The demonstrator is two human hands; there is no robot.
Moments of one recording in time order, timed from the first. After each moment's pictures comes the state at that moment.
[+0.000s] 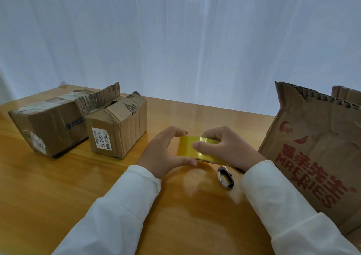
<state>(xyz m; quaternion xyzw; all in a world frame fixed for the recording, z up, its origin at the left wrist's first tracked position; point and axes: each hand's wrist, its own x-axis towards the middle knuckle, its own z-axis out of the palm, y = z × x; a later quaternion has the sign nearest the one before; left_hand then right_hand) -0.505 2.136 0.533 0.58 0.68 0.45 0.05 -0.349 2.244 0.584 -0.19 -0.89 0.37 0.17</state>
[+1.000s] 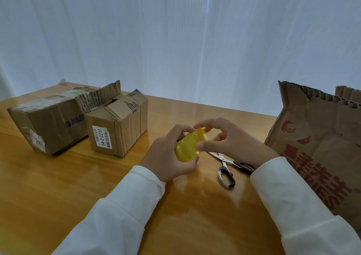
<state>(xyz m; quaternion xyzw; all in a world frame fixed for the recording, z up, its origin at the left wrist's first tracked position) -0.488 2.130 0.536 0.61 0.63 0.48 -0.01 -0.349 2.252 0.592 -0.19 -0.90 0.36 0.17</state>
